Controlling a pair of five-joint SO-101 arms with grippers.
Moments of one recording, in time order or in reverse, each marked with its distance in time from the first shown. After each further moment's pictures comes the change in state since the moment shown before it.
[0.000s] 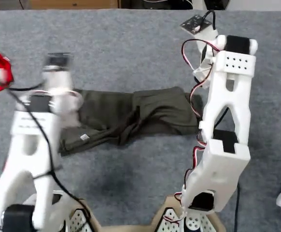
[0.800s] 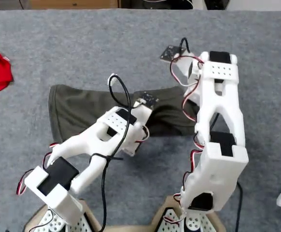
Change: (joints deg) left arm 40.1 31.9 1.0 -16.0 -0.2; right arm -2.5 -2.9 21.4 -11.3 20.6
